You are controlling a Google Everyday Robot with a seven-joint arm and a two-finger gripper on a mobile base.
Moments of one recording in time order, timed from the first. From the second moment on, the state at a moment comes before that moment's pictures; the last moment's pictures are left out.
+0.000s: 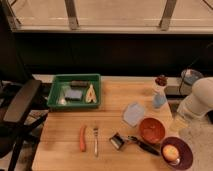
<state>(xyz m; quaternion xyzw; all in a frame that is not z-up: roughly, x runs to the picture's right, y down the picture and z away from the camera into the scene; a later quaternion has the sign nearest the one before) 0.335 0.148 0.647 -0.27 0.06 0.31 0.91</state>
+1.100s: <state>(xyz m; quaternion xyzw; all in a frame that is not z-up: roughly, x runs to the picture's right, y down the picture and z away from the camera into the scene) 0.270 0.113 0.664 -0.25 0.03 0.26 0.93</state>
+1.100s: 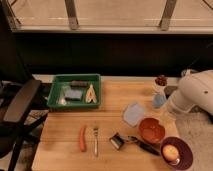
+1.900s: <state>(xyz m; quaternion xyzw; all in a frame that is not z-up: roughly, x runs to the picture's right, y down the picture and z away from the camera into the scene) 0.090 0.025 0.686 -0.22 -0.06 0.14 0.96</state>
